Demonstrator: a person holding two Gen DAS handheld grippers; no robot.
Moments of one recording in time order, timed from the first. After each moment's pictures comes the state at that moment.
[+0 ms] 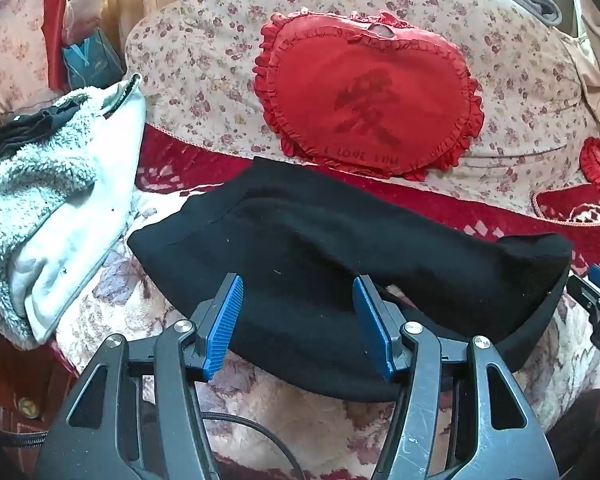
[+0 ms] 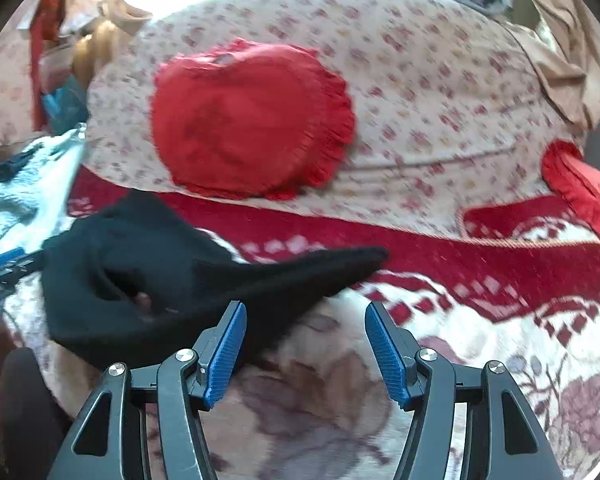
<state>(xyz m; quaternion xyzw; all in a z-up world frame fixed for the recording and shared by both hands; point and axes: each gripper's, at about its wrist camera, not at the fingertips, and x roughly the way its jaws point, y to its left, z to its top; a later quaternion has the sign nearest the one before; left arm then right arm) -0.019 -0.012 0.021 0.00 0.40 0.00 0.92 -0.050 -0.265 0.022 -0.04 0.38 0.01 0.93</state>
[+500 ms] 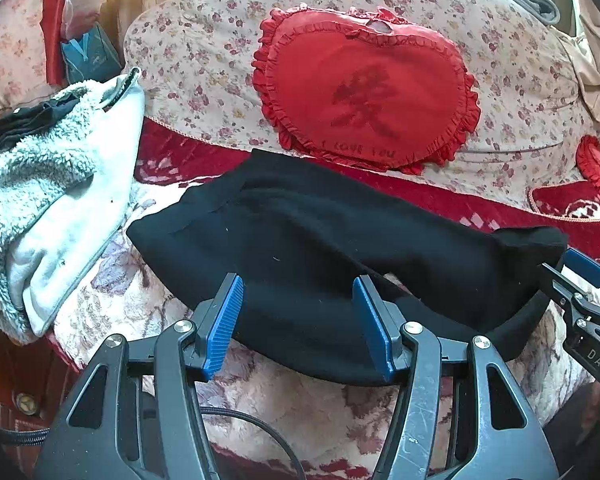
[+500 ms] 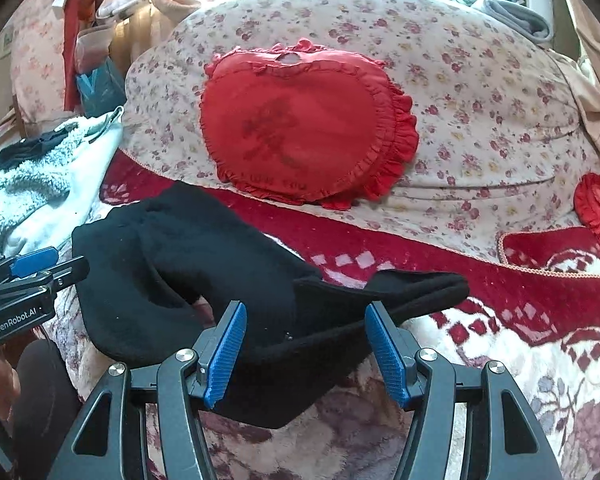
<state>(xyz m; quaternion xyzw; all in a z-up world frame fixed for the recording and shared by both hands) -0.025 -0.012 0.017 -0.01 0.41 0.00 0.91 -0.039 -0.218 0.022 -0.06 0.38 0.05 0.92</state>
